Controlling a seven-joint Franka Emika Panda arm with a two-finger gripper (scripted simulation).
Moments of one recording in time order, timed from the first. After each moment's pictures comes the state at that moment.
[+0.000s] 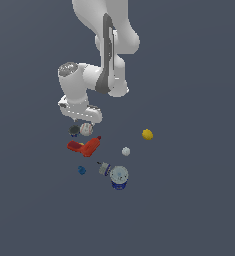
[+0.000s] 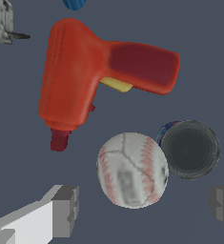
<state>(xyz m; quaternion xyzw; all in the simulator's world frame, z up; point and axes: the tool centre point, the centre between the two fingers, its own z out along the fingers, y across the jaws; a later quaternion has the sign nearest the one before) -0.140 -0.170 0.098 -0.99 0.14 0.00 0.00</state>
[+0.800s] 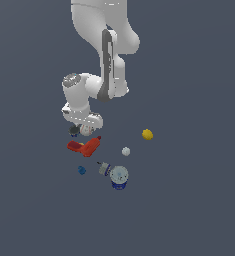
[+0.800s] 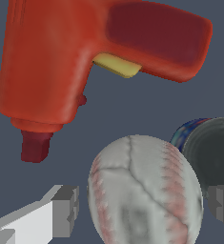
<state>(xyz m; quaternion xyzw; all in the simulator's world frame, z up) -0.142 -0.170 0.055 -0.99 0.14 0.00 0.00</state>
